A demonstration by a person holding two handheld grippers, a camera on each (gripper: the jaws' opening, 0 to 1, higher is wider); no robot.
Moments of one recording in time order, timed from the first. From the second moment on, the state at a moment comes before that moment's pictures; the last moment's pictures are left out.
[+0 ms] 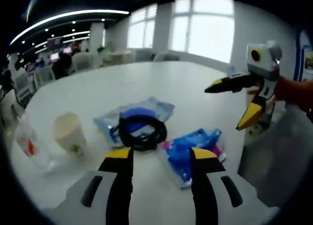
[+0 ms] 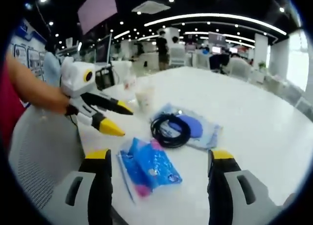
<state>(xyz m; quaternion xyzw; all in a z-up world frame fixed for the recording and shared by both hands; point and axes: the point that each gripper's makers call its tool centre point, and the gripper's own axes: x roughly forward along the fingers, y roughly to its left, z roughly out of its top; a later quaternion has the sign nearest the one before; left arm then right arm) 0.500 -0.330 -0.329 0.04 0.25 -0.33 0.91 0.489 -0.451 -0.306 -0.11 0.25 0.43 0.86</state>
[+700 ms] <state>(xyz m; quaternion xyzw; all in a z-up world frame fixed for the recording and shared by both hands) 0.492 -0.345 -0.362 0.05 0.31 -0.36 0.88 0.465 -0.468 -0.370 -0.08 0.39 0.41 0.82</state>
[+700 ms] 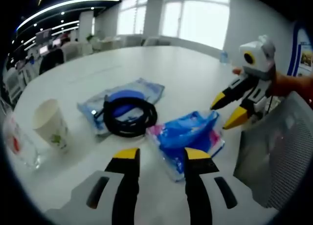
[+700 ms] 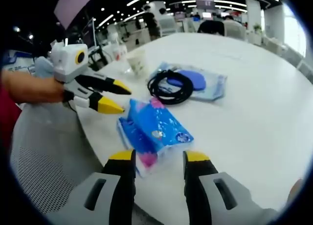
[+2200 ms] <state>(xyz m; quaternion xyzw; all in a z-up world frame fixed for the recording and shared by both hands) 0.492 -0.366 -0.364 0.04 0.33 -0.37 0.87 0.485 -0.486 -0.354 -0.08 0.38 0.37 0.84</state>
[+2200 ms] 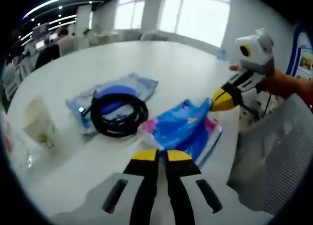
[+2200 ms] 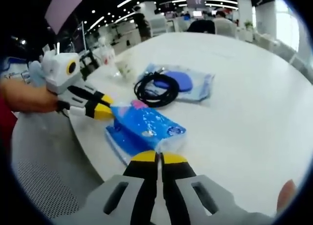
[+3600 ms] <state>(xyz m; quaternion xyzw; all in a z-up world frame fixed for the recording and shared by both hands) 0.608 -0.471 -0.282 0.05 0.22 -0.39 0.89 0.589 -0.589 -0.279 -0.12 0.30 0.30 0.90</state>
